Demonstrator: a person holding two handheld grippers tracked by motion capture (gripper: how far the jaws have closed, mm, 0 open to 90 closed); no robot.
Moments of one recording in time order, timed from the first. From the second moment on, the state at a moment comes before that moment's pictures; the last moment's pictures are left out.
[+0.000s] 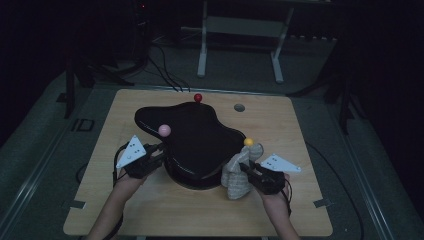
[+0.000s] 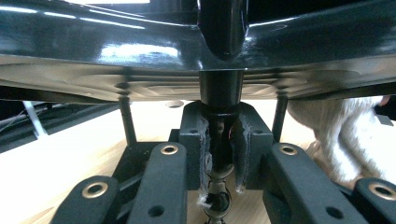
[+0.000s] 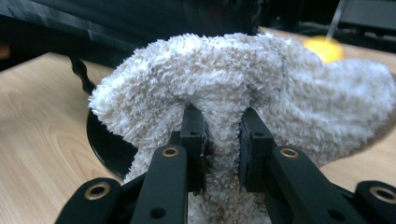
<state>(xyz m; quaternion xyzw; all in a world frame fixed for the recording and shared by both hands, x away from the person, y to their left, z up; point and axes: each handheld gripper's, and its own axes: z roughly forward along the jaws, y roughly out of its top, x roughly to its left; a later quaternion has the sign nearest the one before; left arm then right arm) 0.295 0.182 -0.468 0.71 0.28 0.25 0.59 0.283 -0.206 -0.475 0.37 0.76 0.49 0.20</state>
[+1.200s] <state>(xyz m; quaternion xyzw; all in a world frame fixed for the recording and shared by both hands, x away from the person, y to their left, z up) 0.294 0.181 -0.469 0.71 0.27 0.25 0.60 0.274 -0.190 -0.463 0.36 0.76 0.50 0.20</state>
